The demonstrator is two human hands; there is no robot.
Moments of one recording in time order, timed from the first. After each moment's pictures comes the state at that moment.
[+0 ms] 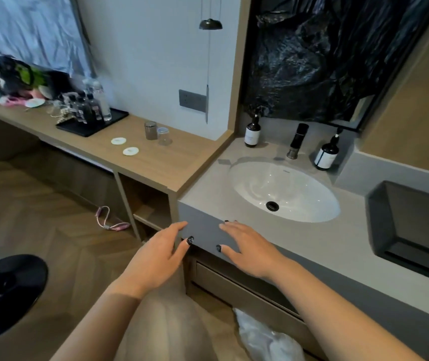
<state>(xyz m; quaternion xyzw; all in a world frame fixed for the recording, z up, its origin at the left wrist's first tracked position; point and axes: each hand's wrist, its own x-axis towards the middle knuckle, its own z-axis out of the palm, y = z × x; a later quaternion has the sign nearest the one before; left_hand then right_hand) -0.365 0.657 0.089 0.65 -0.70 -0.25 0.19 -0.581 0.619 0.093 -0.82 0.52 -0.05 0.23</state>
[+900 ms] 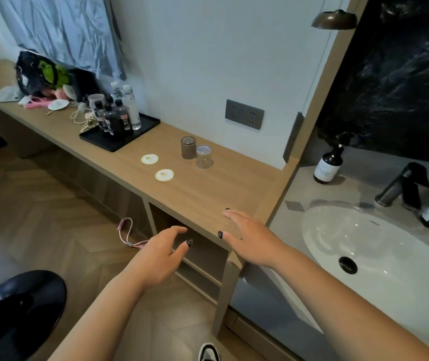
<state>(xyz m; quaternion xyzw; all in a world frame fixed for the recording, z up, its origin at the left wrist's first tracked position) -0.178 0.423 0.070 0.69 -0.63 -0.32 0.18 -0.387 0.358 0.094 -0.82 0.50 -0.06 0.27</state>
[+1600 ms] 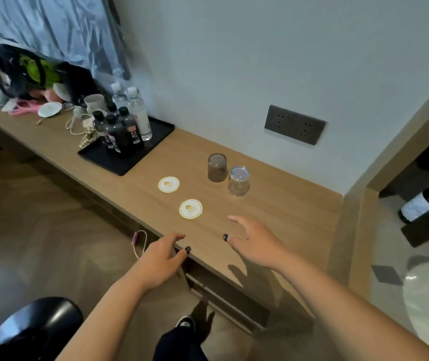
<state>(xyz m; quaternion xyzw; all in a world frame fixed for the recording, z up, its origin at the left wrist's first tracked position) -0.014 0.208 0.022 0.71 -0.61 -0.34 0.13 -0.236 0.145 0.051 -0.76 0.53 -0.06 0.37</state>
